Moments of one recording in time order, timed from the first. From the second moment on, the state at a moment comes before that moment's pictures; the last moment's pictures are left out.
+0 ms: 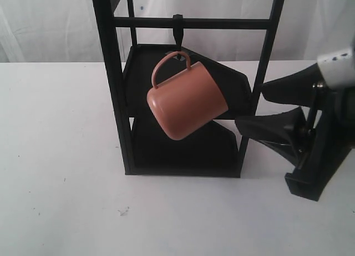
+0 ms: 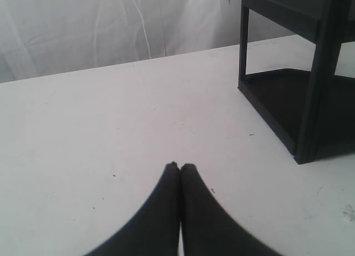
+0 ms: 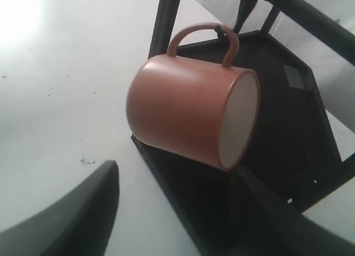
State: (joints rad) left arm -0.08 0.01 0.02 -0.15 0.21 0.21; right arm 0.40 0.85 -0.70 0.84 0.59 -1.18
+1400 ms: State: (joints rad) left arm -0.08 0.01 0.02 -0.15 0.21 0.21; right arm 0.40 1.17 -0.77 1.20 0.60 -1.59
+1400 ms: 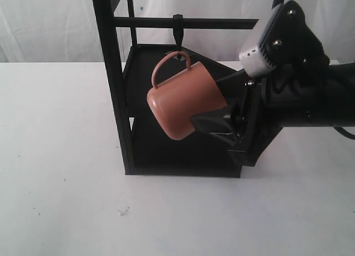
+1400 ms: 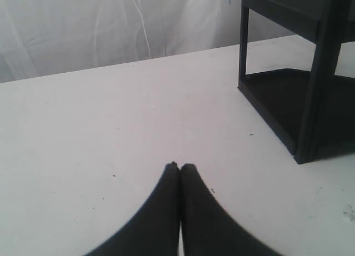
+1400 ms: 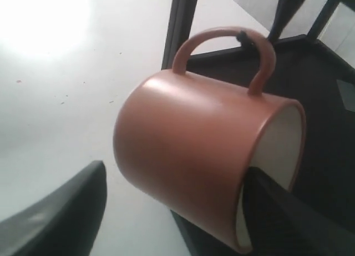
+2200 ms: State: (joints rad) left arm -0.08 0.01 0.02 -0.15 0.21 0.21; right arm 0.40 1.18 -0.77 1.25 0.67 -1.59
